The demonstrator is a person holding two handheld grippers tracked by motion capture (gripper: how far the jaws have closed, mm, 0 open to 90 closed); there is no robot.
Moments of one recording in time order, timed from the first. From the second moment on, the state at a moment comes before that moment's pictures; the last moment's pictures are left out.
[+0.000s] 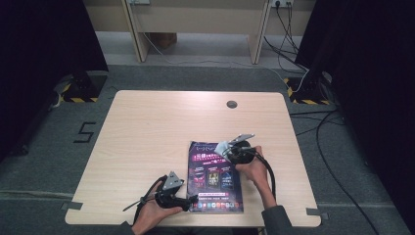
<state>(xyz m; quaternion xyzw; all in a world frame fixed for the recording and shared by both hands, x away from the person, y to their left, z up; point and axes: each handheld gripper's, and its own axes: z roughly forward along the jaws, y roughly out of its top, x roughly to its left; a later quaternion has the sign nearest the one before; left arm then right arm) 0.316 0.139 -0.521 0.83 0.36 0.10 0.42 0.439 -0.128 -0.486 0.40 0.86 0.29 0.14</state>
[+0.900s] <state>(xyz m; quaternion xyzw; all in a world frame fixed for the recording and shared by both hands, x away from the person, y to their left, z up) 0.307 0.140 -0.516 0.84 0.36 0.10 0.39 0.416 -0.124 -0.488 0.39 0.86 0.27 0.18</state>
